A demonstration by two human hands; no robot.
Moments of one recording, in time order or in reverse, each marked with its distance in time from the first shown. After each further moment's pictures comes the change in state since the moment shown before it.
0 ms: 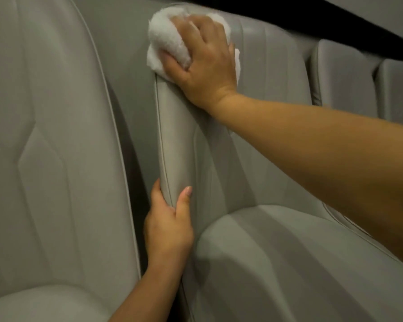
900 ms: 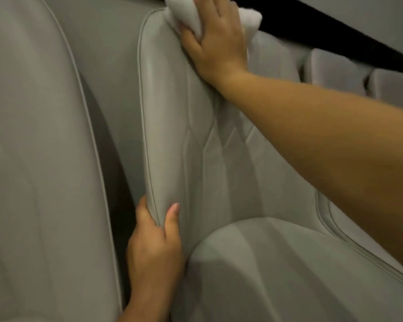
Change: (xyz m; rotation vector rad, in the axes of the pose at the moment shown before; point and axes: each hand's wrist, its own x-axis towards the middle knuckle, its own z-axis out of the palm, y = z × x) left_hand -0.003 0.003 0.001 0.042 0.012 0.012; right_hand 0.053 0.058 0.012 -0.051 0.071 0.037
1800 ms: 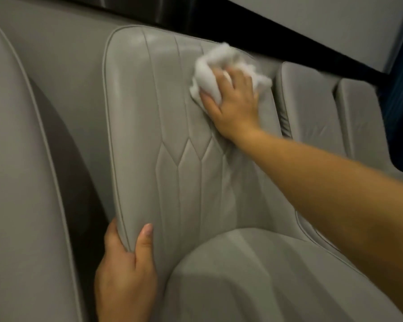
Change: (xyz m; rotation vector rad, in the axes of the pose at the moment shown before) left_hand -0.002 0.005 0.003 -0.046 0.031 -0.086; right_hand -0.083 0.086 -0.044 -0.214 -0.290 0.110
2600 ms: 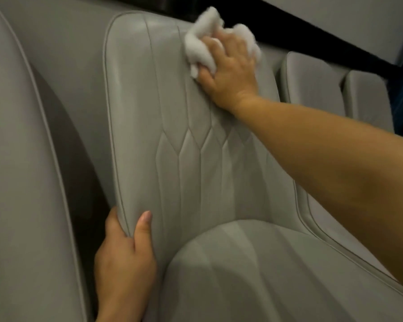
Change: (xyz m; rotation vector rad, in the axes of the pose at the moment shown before) left_hand 0.000 -0.003 -0.001 0.040 -0.015 0.072; right_hand 0.044 -0.014 -0.005 -0.060 -0.022 -0.121
